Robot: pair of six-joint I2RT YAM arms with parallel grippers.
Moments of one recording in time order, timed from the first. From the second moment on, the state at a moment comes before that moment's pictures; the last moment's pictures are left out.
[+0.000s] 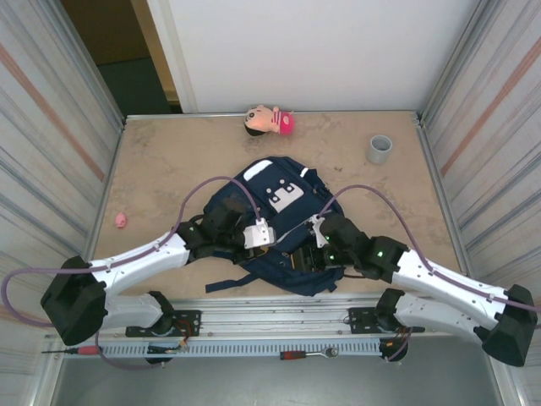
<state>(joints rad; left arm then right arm) -0.82 1.22 0.71 -0.32 0.34 0.55 0.97 0.92 0.66 -0.57 -0.15 0.68</state>
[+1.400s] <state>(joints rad) -0.76 1.23 0.74 -0.36 0.37 0.54 0.90 0.98 0.75 -0.72 -0.06 0.64</state>
